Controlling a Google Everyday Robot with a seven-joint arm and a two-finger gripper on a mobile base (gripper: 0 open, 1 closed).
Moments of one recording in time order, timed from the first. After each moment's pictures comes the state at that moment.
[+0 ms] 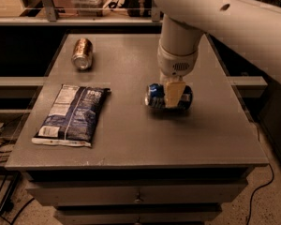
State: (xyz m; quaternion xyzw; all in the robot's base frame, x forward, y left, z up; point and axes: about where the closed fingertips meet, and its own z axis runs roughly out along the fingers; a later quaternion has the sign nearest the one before) arm 0.551 -0.071 0.867 -0.75 0.66 -0.04 0.07
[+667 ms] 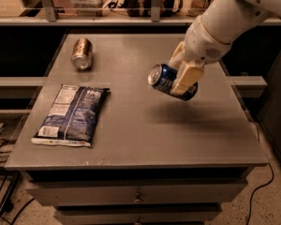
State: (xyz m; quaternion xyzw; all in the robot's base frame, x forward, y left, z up) arm 0.556 -0.081 0.916 -0.72 0.65 0.07 0.24
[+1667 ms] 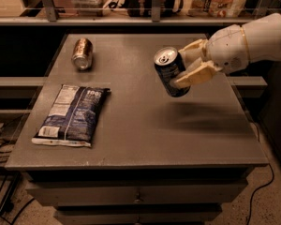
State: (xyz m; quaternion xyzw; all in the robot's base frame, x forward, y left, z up) arm 0.552 -0.088 0.944 -0.63 0.59 0.26 0.44
